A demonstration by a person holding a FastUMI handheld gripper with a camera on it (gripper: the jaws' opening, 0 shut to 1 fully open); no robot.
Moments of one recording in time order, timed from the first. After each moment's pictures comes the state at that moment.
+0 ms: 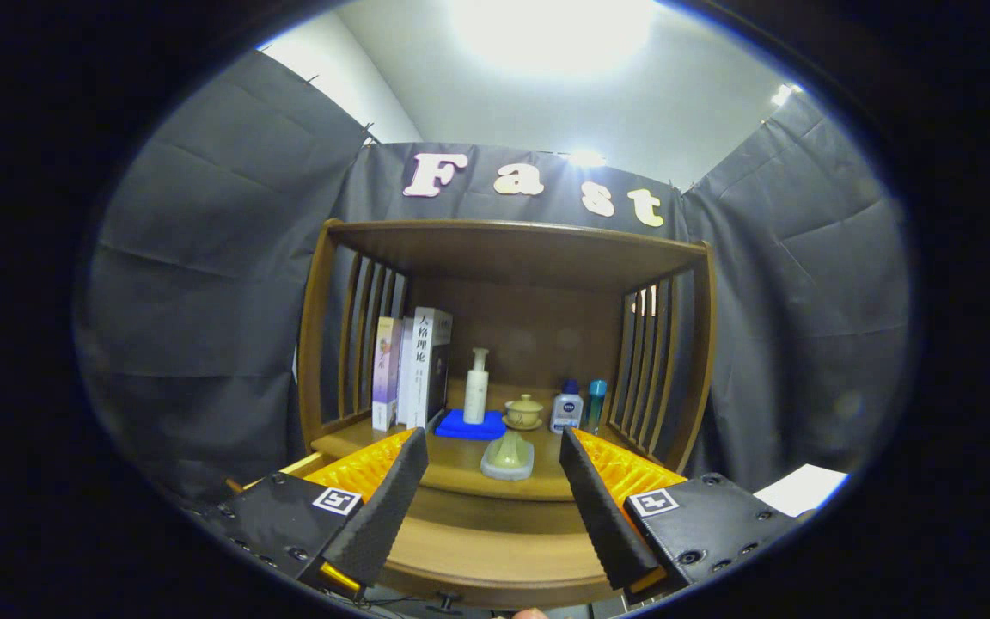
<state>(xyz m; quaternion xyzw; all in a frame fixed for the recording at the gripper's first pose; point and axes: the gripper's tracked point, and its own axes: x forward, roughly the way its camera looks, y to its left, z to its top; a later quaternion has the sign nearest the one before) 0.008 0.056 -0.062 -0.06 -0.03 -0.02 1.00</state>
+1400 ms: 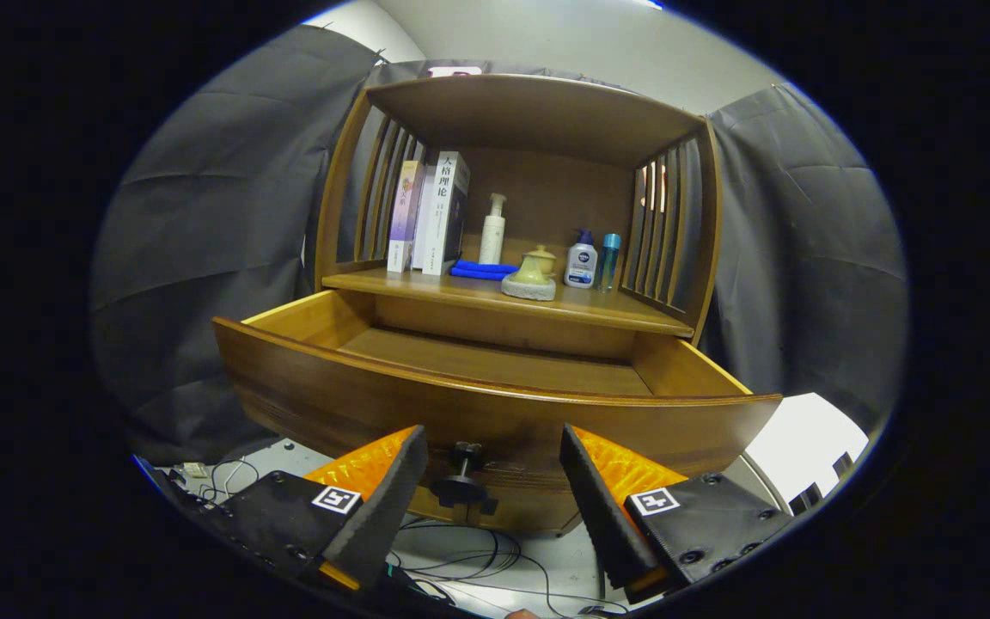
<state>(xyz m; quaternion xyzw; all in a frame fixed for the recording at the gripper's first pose) -0.022 0.062 -0.250 -0.08 0.13 -0.03 0.99</state>
